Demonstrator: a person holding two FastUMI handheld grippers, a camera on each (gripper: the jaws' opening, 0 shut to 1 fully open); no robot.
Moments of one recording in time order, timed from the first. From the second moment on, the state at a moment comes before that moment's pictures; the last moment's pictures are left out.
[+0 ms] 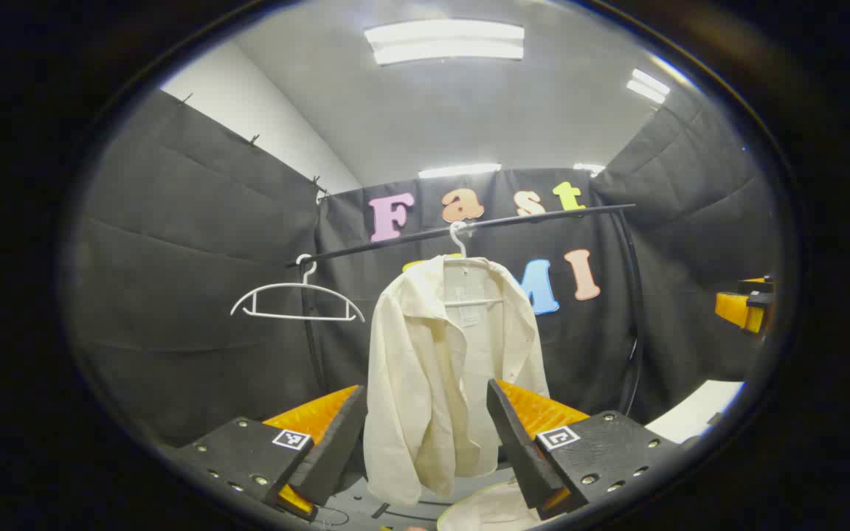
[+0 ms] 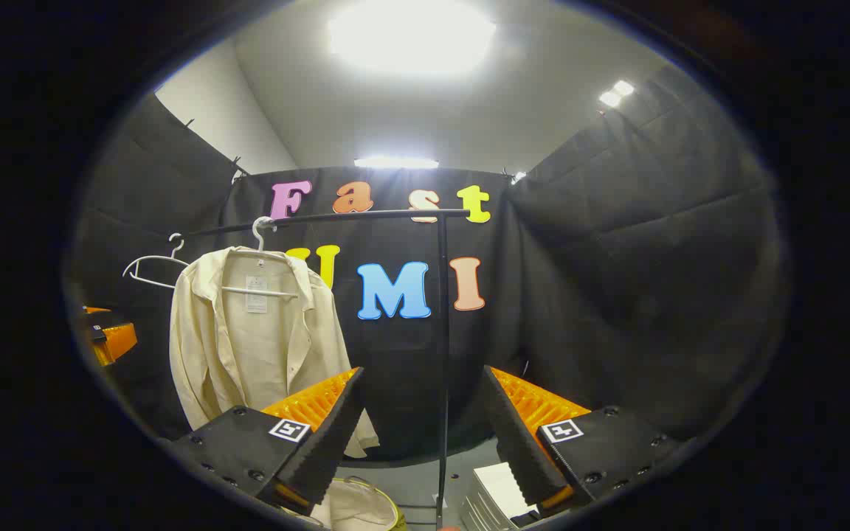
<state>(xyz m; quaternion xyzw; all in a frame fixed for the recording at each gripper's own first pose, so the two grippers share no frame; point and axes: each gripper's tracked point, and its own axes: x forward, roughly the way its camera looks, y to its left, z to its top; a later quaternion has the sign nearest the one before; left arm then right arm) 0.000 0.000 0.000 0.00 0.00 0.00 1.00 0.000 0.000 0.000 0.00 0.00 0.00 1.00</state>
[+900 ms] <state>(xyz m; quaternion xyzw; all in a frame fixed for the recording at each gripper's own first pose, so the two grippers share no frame) 0.015 0.003 -0.006 0.00 -0.01 -0.01 1.00 0.013 0.017 0.000 0.00 0.00 0.01 1.00</state>
